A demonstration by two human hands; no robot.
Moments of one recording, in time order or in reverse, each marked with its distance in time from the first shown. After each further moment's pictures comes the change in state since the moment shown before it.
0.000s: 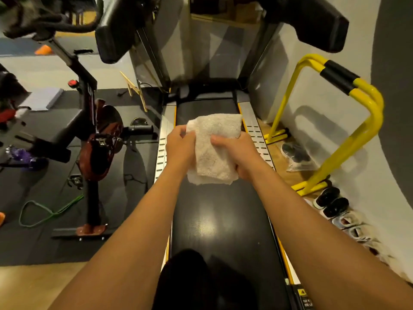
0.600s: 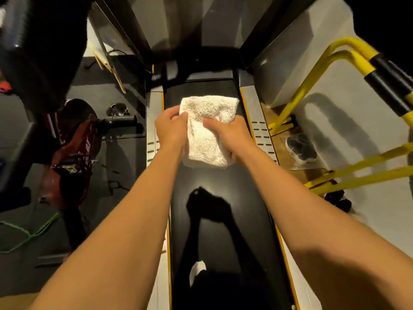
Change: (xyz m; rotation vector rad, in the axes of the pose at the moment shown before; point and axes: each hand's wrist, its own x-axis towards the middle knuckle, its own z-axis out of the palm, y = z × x) left_hand 0.367 0.037 0.073 -0.131 0.050 -0.216; right_hand 0.344 -0.092 0.063 -0.183 0.078 0.105
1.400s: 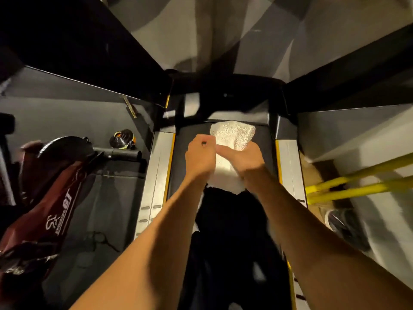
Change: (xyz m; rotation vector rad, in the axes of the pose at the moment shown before) left_hand 0.411 0.005 0.200 0.267 -0.037 -0.066; right_hand 0.482 -0.038 0.025 -0.019 -0.081 0.068
